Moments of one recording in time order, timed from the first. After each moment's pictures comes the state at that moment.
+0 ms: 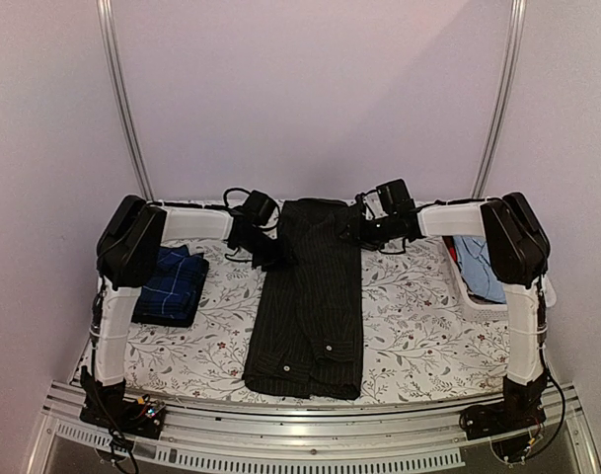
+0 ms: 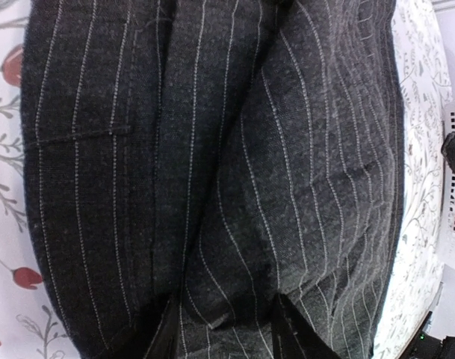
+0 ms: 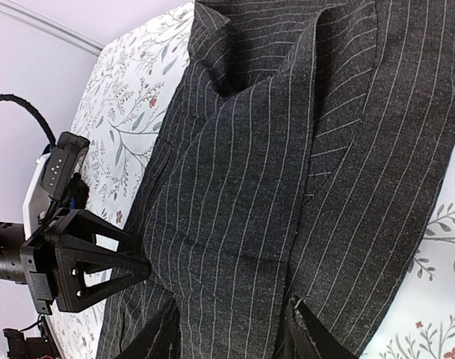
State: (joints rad) left arm -0.56 2.28 1.67 -0.38 0.30 -0.60; right arm 0.47 2.16 1.54 -0.09 -0.42 0.51
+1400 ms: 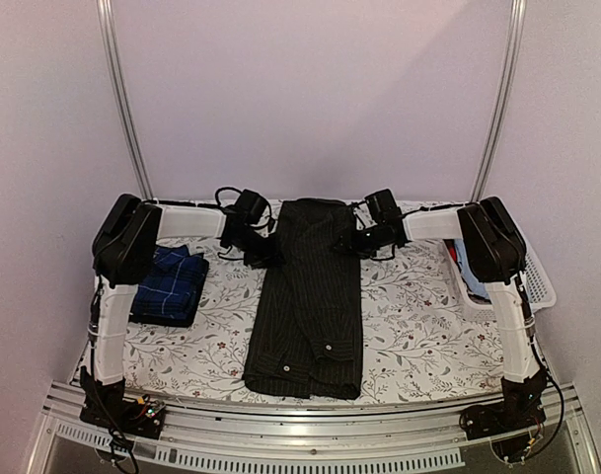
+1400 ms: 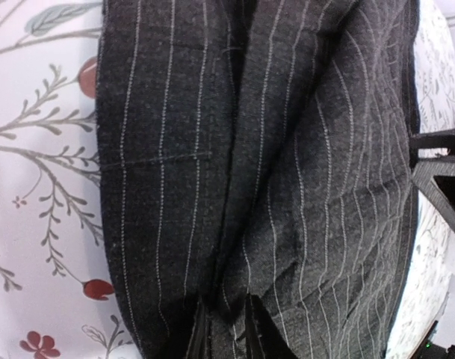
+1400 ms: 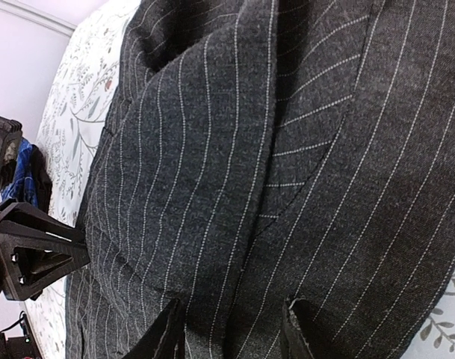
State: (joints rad) left arm -0.52 2.28 1.65 -0.38 0.28 -0.57; right arm 0.47 2.36 1.70 -0.14 -0.44 0.48
